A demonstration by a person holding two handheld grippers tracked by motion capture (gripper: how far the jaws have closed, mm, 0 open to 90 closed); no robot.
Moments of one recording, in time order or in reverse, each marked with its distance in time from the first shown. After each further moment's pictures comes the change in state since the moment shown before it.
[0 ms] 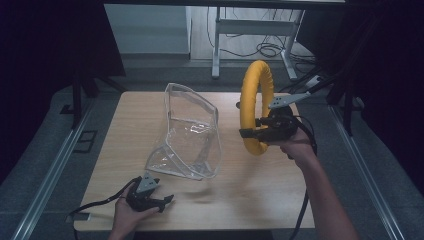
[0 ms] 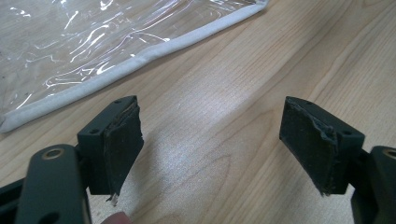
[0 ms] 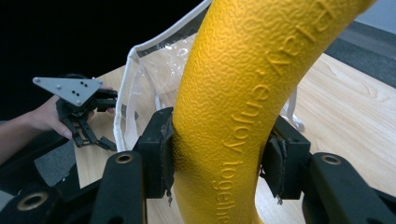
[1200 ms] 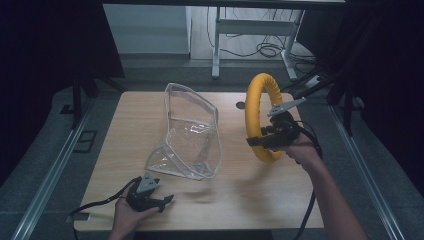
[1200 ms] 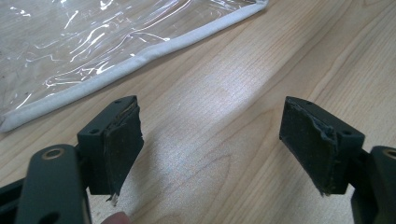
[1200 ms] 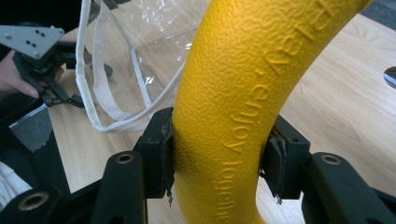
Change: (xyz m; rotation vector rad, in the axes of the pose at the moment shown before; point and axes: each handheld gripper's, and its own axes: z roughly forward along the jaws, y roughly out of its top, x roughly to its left) left arm 0.000 0.000 0.000 -0.001 0.002 0.001; right arm -0.016 -0.025 0.004 0.172 -0.061 0.038
